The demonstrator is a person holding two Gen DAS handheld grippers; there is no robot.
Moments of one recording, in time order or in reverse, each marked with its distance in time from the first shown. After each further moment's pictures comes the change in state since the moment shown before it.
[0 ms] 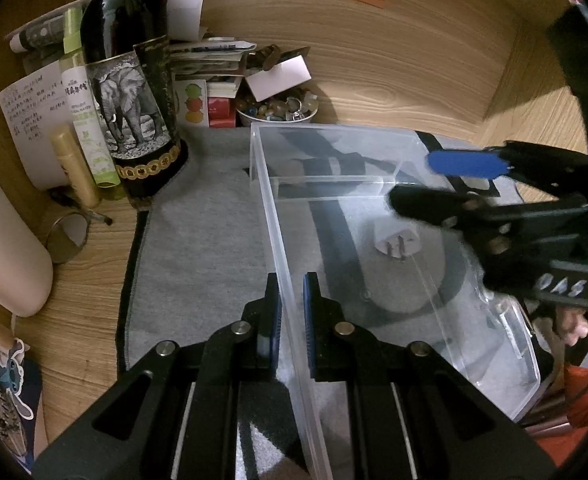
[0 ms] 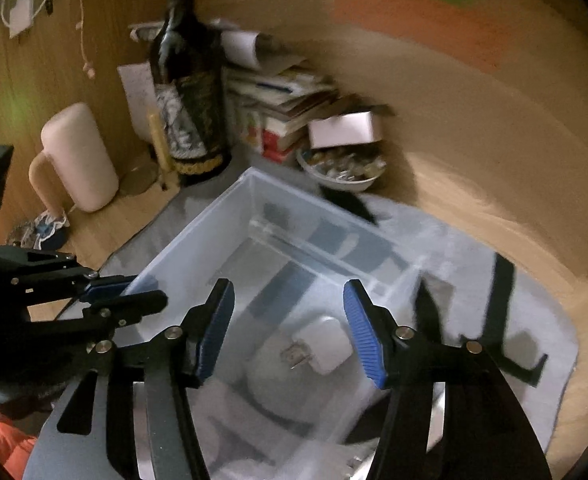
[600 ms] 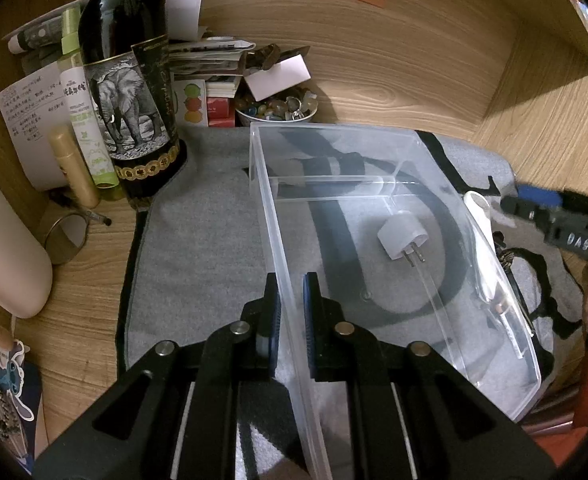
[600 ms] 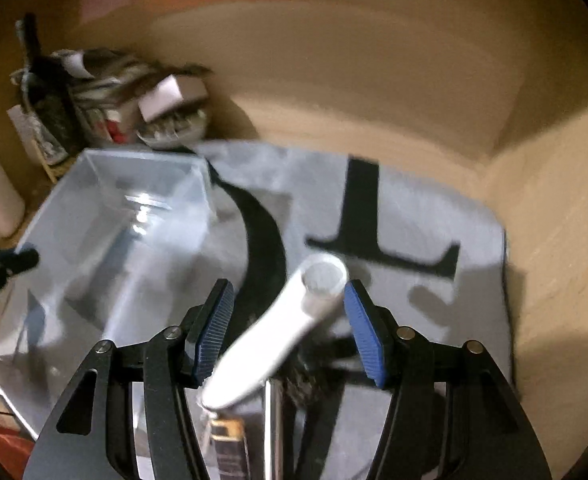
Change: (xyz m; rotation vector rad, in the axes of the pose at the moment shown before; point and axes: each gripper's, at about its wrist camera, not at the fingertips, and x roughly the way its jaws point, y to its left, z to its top) left arm 0.000 -0.002 -0.001 0.006 0.001 0.004; right arm -0.026 -0.105 -0.080 0.298 0.078 -0.233
